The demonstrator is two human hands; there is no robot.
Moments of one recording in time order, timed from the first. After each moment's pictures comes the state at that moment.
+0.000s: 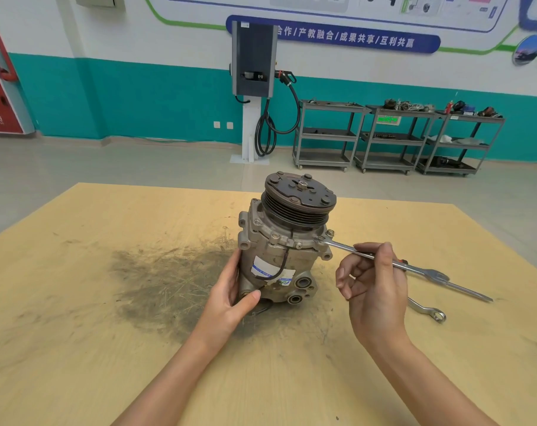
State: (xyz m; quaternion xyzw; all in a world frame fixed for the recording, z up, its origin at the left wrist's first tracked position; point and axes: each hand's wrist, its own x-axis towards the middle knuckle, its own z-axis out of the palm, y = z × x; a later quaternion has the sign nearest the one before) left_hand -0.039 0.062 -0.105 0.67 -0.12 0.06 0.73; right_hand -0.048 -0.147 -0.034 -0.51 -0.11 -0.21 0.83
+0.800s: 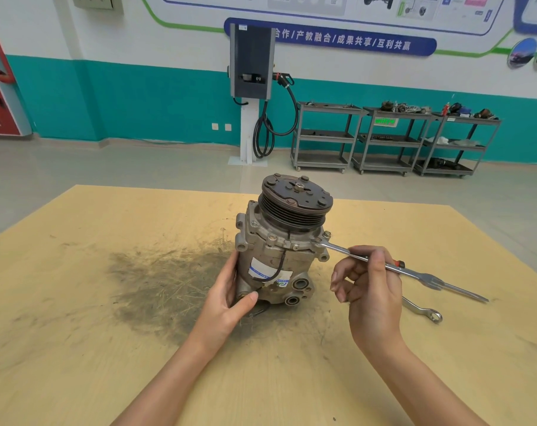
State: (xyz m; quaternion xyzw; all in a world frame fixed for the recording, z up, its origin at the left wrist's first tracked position) left_hand -0.039 0.063 -0.105 0.67 -0.12 0.06 0.73; right_hand -0.050 -0.147 -0.037 -0.55 -0.10 -0.22 0.80
